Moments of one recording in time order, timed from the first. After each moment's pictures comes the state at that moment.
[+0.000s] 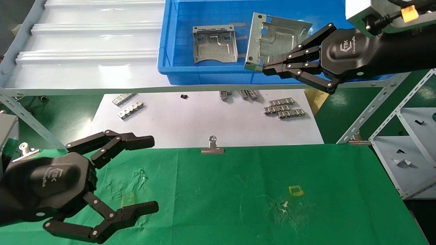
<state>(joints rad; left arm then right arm) -1.10 0.57 0.38 -1.26 0.66 1.45 -0.13 2.06 -0.90 -0.72 0.47 -1.24 -1.61 -0.16</state>
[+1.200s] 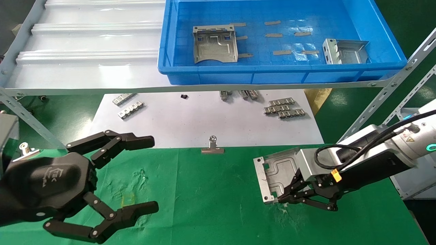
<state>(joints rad) -1.10 0.57 0.38 -1.26 0.66 1.45 -0.13 1.97 -0.91 -1.39 0.66 -1.14 -1.58 -0.15</state>
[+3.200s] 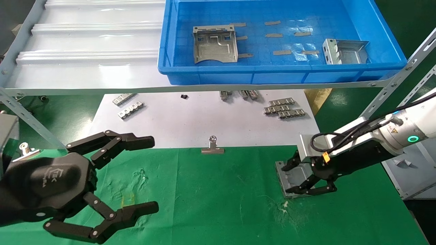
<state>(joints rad) -1.10 0.57 0.38 -1.26 0.66 1.45 -0.13 1.96 -1.12 -1.45 0.10 -1.15 -1.58 -0.45</state>
